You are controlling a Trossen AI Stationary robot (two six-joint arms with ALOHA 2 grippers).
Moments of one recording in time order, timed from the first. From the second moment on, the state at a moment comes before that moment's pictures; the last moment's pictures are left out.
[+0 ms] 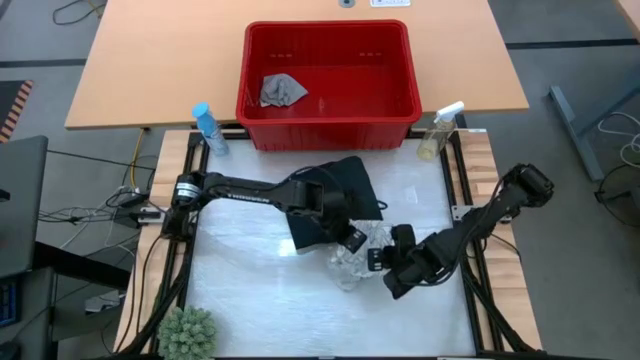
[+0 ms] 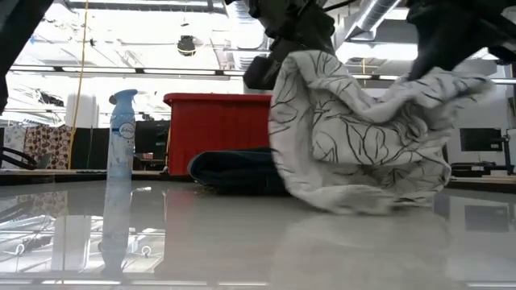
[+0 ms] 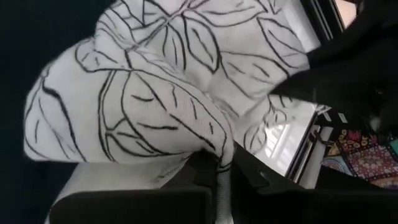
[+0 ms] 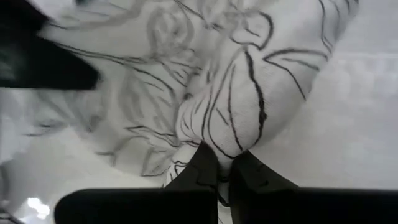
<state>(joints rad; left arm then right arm) -0.03 2.04 1.80 -0.63 0.24 -0.89 0.58 1.49 1.12 -0.90 0.52 1.98</state>
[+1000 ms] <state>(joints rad) 0.06 2.04 1.83 -0.40 0.47 -0.74 0.43 1.45 1.12 -0.73 0.56 1.61</state>
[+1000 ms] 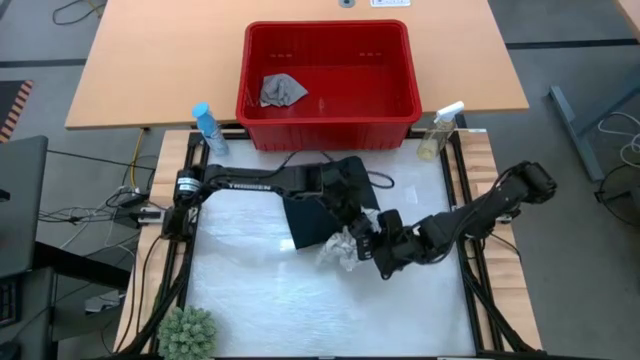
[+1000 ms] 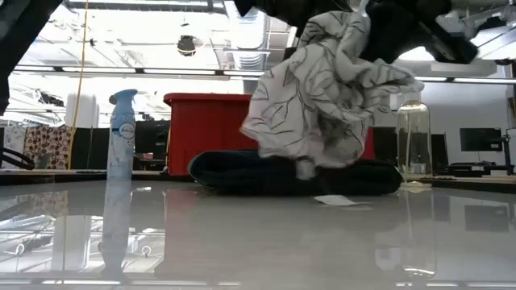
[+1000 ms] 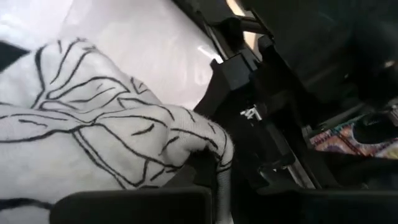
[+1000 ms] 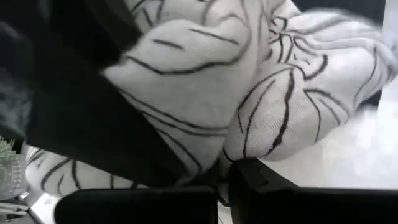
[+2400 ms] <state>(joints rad) 0.54 2.05 1.76 -1.11 0.30 0.12 0.02 1.68 1.12 -0.37 0.26 1.09</state>
